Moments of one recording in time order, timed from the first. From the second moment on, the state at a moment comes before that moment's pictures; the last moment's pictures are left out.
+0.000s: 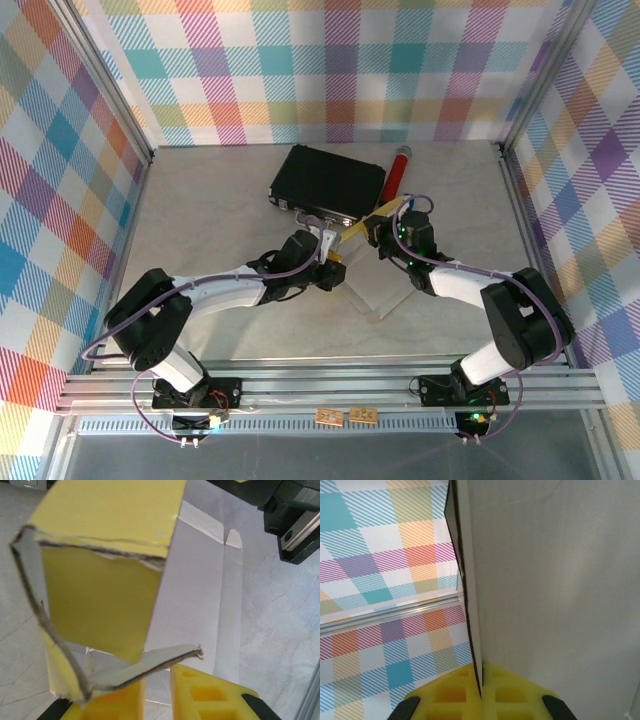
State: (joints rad) left arm -0.81 1.57 0.83 0.10 0.18 -0.45; right arm 0.46 1.51 0.63 0.55 -0.22 1.56
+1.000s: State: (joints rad) left arm -0.80 1.40 0.83 -0.09 0.26 -0.20; right arm 0.45 1.52 0.63 0.55 -0.25 1.56
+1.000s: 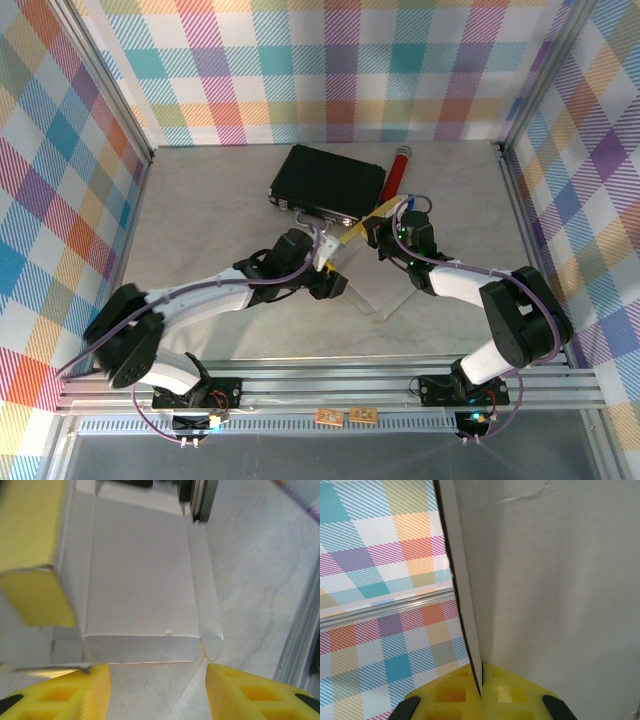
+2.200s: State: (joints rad) left arm -0.72 1.56 0.78 -0.01 0.28 -0.03; right arm 0.44 1.54 0.53 0.76 -0.28 1.56
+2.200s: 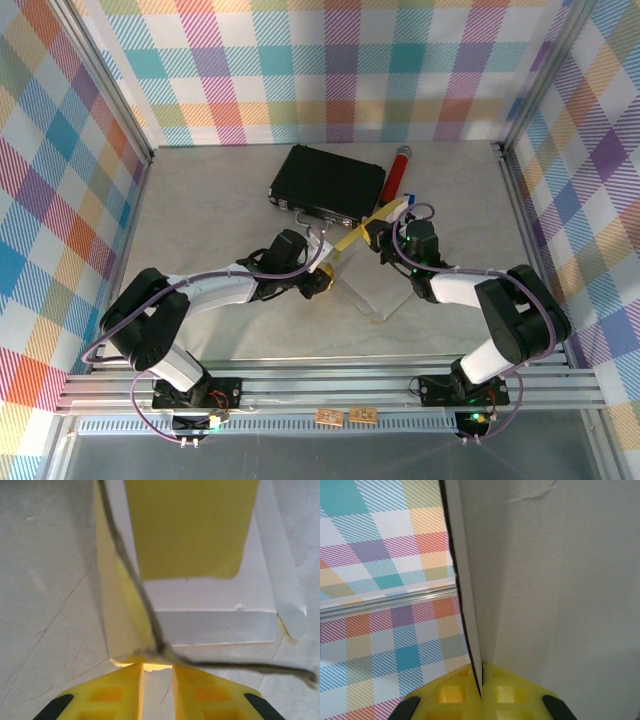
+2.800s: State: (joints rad) left arm -0.75 1.58 0.78 0.04 0.23 -0.09; right arm 0.40 1.75 0.47 1.22 -0.38 1.56
